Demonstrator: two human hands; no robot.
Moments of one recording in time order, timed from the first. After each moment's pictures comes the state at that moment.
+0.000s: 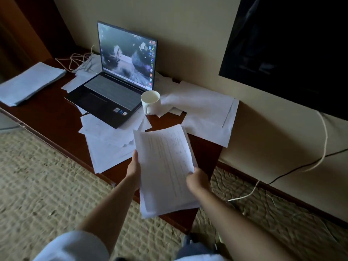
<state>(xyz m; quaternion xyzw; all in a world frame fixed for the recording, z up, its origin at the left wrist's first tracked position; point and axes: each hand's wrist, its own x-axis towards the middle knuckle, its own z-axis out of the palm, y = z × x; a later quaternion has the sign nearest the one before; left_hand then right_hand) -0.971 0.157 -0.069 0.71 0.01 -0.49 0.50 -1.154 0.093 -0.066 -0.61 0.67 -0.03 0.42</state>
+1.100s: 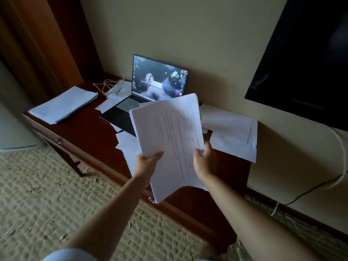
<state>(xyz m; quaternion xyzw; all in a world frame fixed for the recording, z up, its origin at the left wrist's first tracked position) -0.883 0.208 0.013 0.69 -0.16 -0.35 0.61 -1.029 0.130 0.036 -0.62 0.56 -0.33 0.45</state>
